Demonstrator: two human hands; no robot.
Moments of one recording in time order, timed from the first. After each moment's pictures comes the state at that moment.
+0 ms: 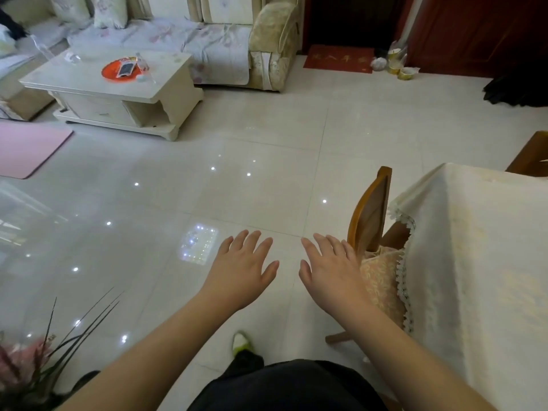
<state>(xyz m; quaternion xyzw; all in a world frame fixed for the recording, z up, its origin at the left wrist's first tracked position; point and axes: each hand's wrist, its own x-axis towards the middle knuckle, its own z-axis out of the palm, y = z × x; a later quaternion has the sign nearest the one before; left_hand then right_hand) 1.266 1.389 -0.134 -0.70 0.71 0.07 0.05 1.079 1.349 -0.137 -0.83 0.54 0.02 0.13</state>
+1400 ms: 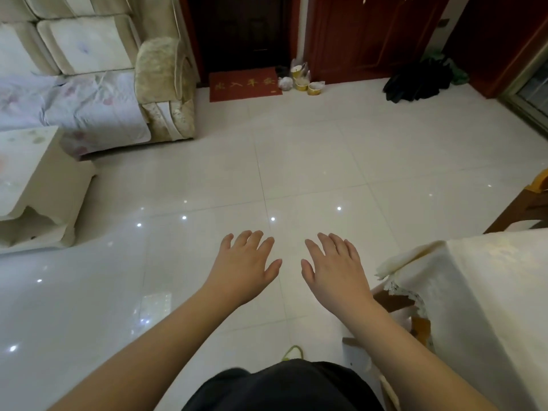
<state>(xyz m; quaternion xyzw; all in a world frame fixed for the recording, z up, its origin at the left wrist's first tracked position) 1.336 0.852 -0.124 -0.52 0.85 0.04 0.09 1.150 0.895 -0.152 -0.69 0.72 -0.02 0.04</state>
